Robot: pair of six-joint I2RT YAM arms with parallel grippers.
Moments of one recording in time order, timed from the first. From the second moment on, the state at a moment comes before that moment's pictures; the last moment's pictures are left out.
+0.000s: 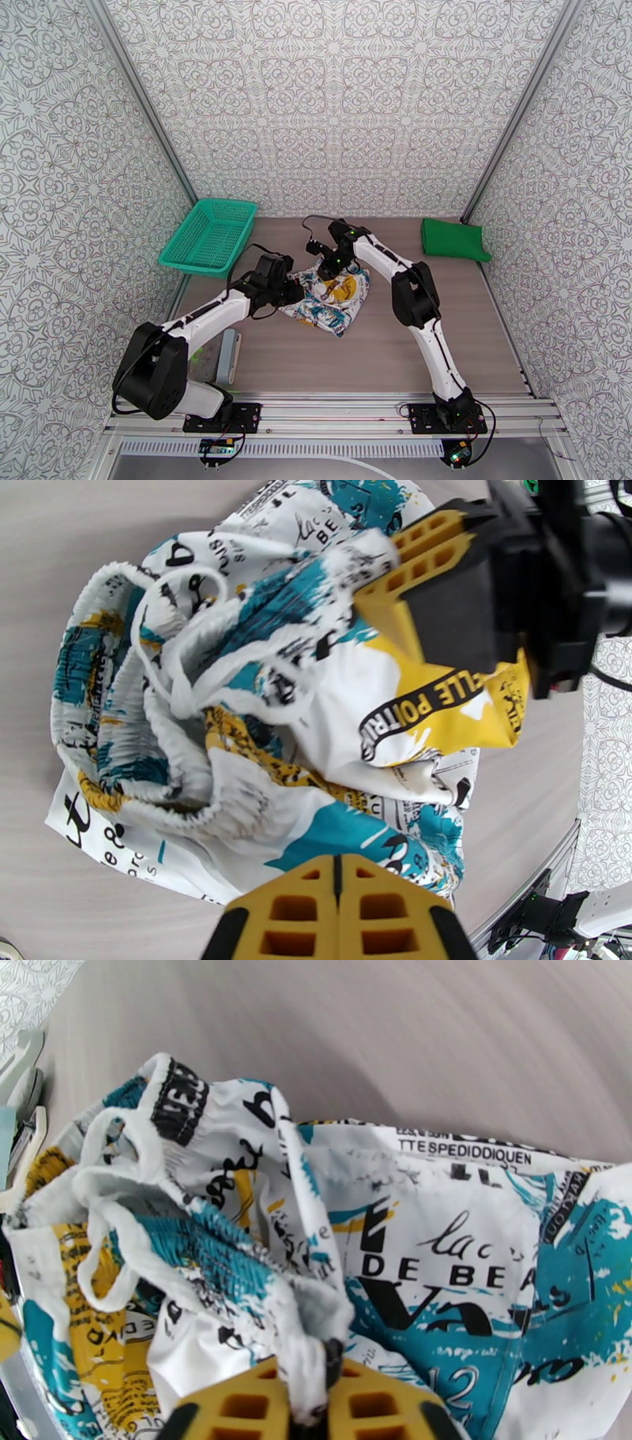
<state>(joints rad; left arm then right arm) -0.42 1.46 0.89 -0.32 0.32 -0.60 0.53 2.40 2.14 -0.99 -0.50 -0.31</state>
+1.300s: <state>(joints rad) -0.70 1.73 1.12 -0.24 0.36 -0.54 0.35 2.05 1.74 -0.91 -0.51 -0.54</state>
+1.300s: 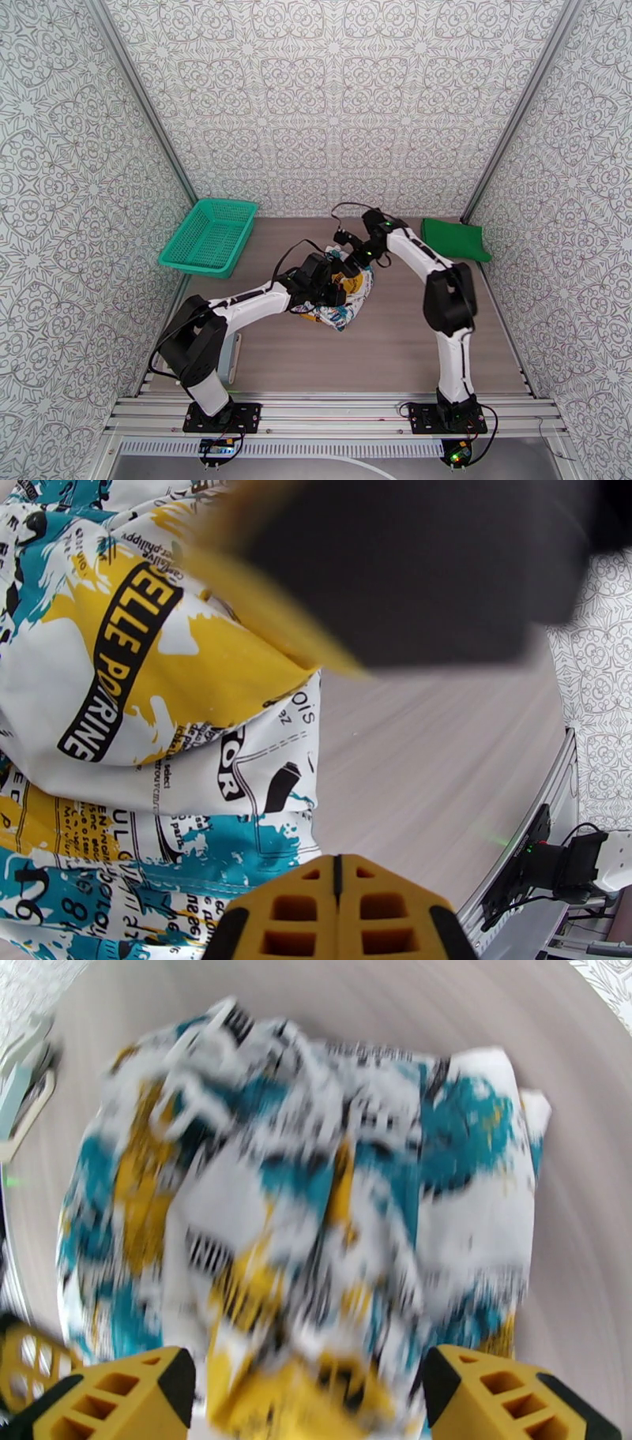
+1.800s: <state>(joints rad) -0.70 1.73 1.00 -0.20 0.36 -0.55 0.35 1.96 1.50 -0.72 -0.48 -0.80</state>
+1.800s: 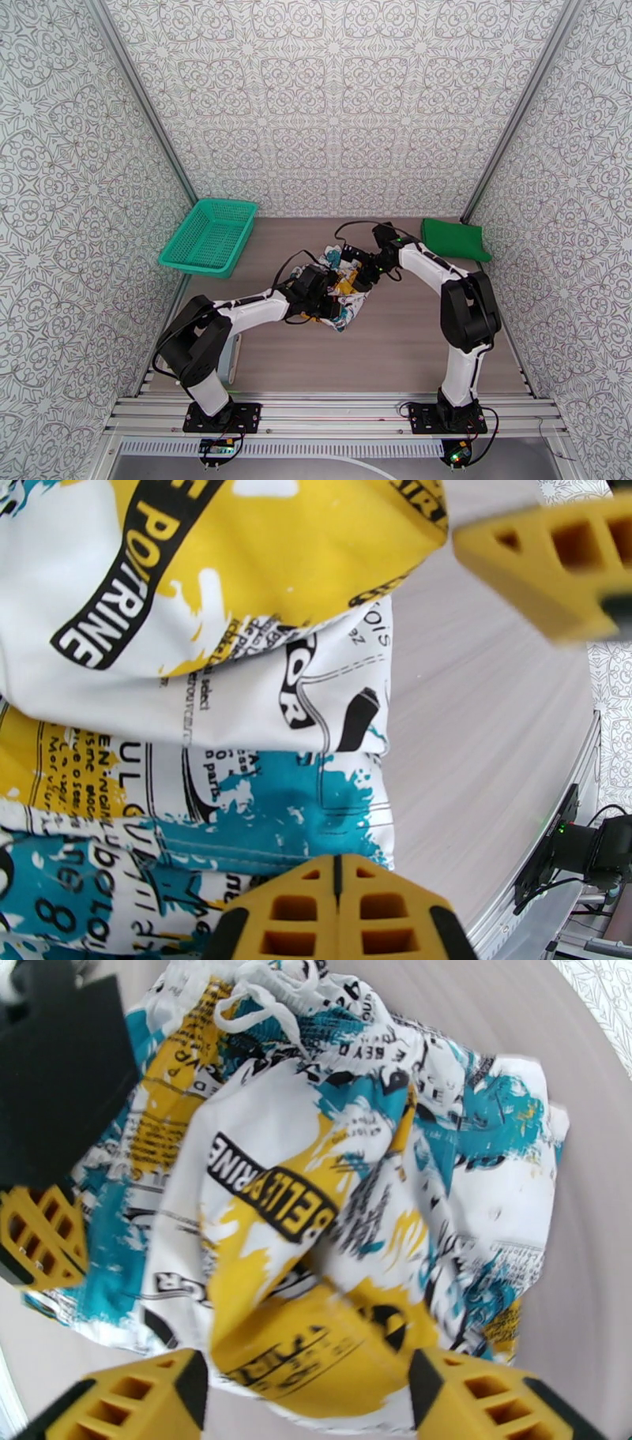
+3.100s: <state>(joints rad) -0.75 1.70 0.78 -0.03 0.32 -0.66 0.21 2.21 1.77 -0.81 -0.44 -0.67</state>
